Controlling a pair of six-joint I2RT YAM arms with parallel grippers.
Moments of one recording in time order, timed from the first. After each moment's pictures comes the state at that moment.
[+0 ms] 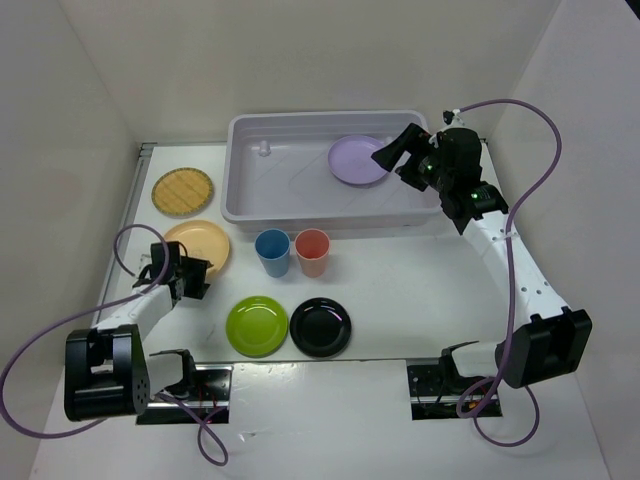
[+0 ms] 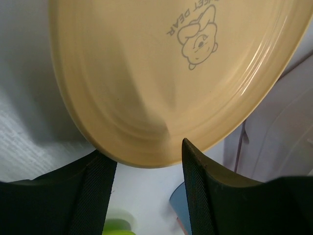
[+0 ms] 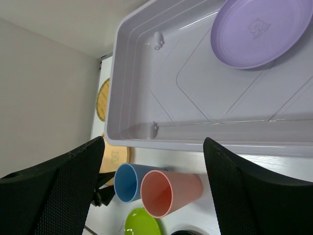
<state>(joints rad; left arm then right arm) 0.14 1.16 0.41 -0.19 0.01 -1.29 0.22 1.31 1.30 -0.30 -0.19 0.72</state>
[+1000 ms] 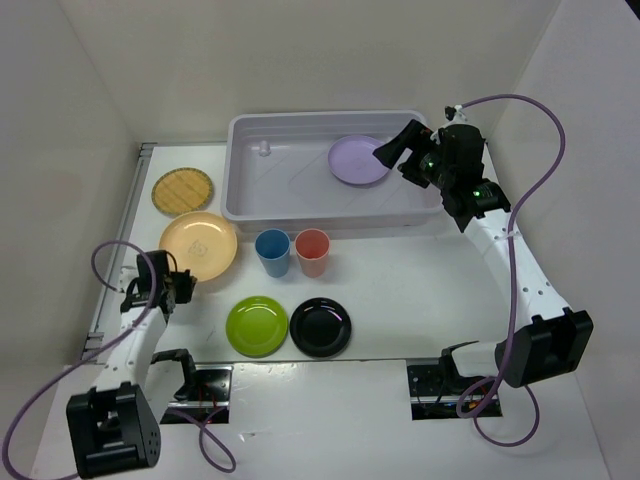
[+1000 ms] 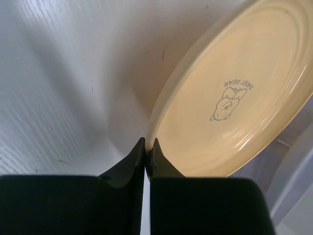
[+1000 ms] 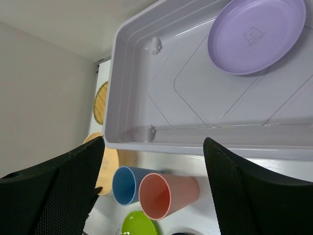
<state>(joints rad) 0.20 0.91 0.39 -0.37 -0.07 -1.32 0.22 1.32 1.34 -0.33 -0.17 0.70</state>
